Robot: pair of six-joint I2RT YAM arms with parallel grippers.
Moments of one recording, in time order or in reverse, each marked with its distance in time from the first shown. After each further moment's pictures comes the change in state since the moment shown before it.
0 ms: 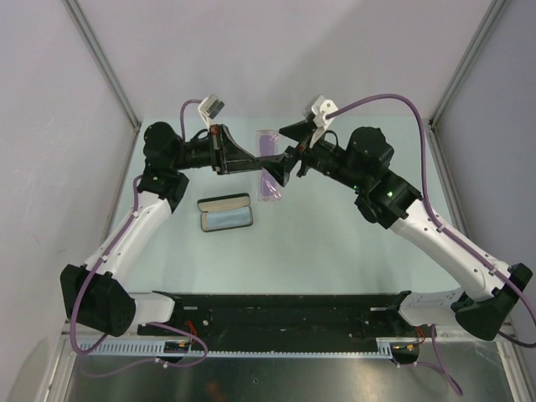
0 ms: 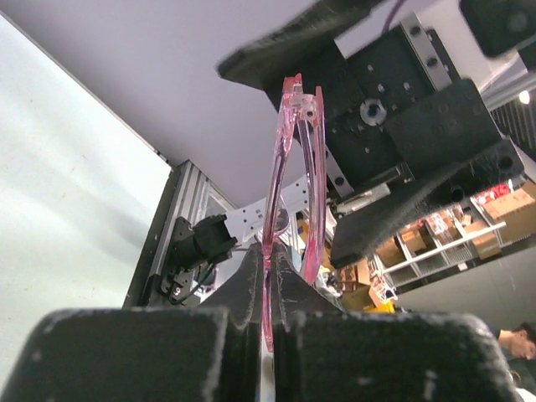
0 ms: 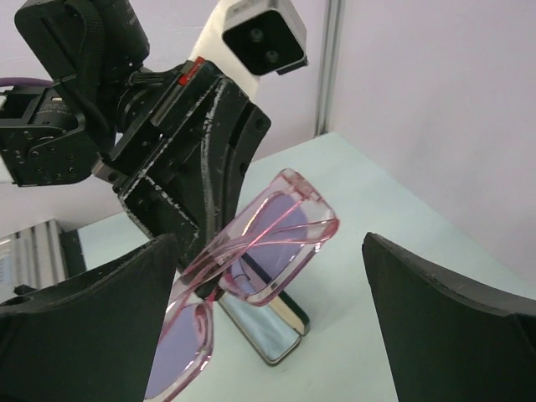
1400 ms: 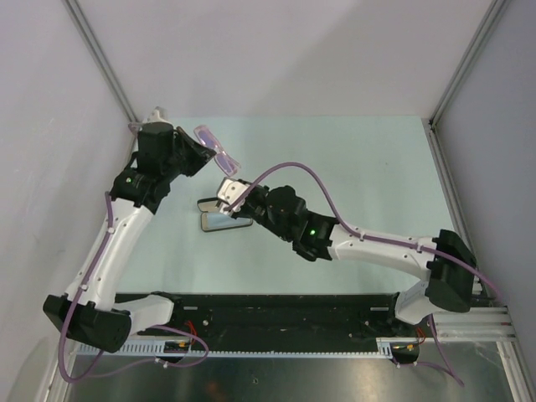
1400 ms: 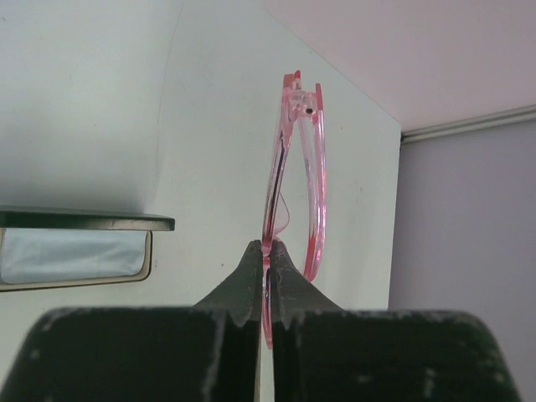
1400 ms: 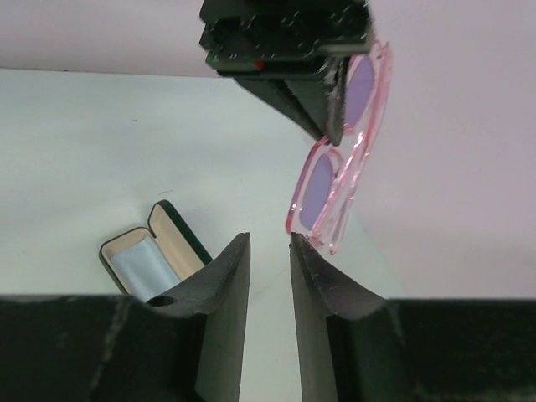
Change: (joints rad) left arm 0.022 -0.097 0.186 -0.982 -1.183 0.311; right arm 0.380 0.243 -0.202 0.344 0.519 -0.595
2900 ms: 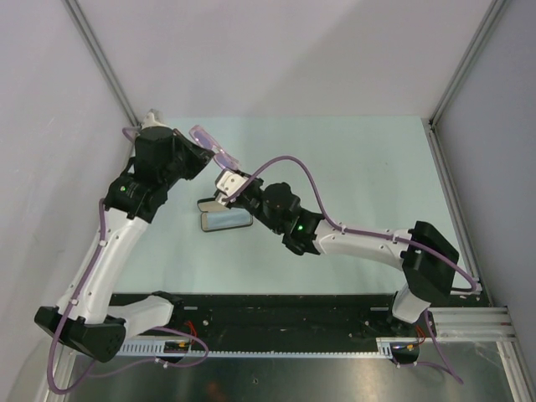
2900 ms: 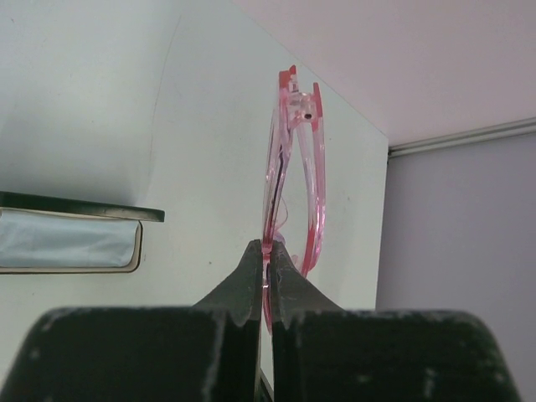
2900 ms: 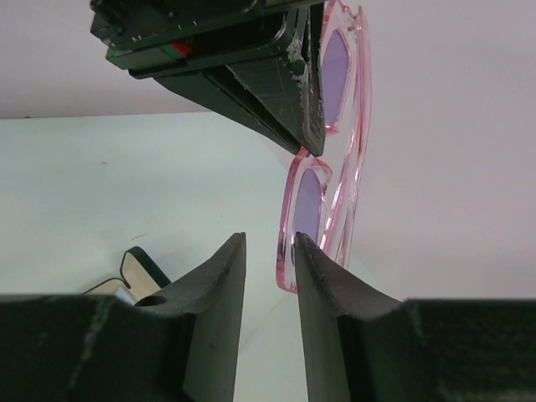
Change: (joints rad) left arm -0.075 -0.061 0.030 -0.060 -0.117 -0.055; right arm -0.053 0.134 0.000 0.246 -0.017 0.012
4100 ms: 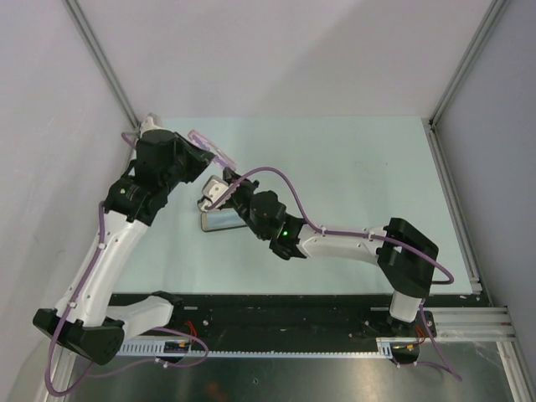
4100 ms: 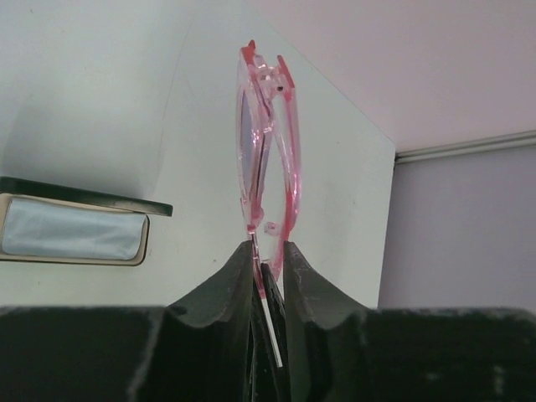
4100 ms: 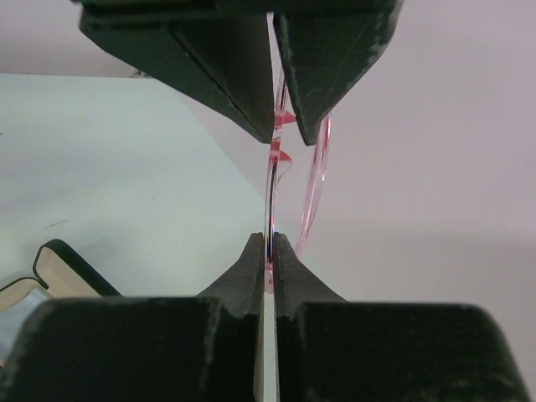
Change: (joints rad) left arm -0.015 -0.014 -0.013 -0.027 -0.045 -0.034; right arm 0.044 0.127 0.034 0.145 0.214 -0.215
